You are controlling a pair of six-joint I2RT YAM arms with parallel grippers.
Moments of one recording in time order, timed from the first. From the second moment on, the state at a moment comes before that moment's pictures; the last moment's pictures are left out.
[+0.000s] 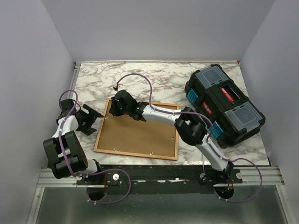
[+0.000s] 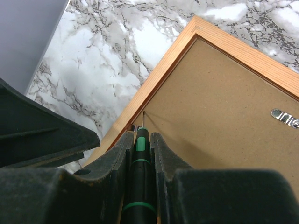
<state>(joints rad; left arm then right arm) 0.40 1.37 0.73 -0.46 0.42 -0.69 1.01 2.38 1.91 -0.04 0.05 0.56</state>
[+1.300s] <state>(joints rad) 0.41 1.42 0.72 -0.42 0.46 -0.71 1.06 2.30 1.74 0.09 -0.04 0.48</state>
